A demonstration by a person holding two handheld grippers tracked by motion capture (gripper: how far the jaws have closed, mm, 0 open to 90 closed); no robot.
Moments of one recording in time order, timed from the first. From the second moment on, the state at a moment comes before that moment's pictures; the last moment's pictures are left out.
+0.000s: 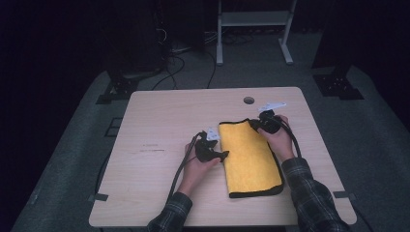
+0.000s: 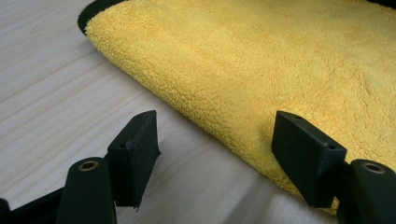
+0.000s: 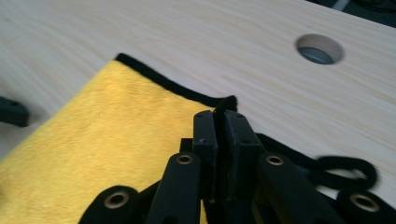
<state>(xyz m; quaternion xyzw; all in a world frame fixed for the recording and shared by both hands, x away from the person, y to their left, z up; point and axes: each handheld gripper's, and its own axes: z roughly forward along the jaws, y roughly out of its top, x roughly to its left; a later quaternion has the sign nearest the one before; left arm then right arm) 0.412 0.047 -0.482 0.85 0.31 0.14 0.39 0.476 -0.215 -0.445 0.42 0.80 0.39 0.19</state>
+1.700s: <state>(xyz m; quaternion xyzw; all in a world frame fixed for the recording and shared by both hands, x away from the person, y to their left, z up) 0.507 0.032 -0.473 0.84 0.36 0.15 0.38 0.501 -0.262 -0.483 0.45 0.78 0.39 0.18</state>
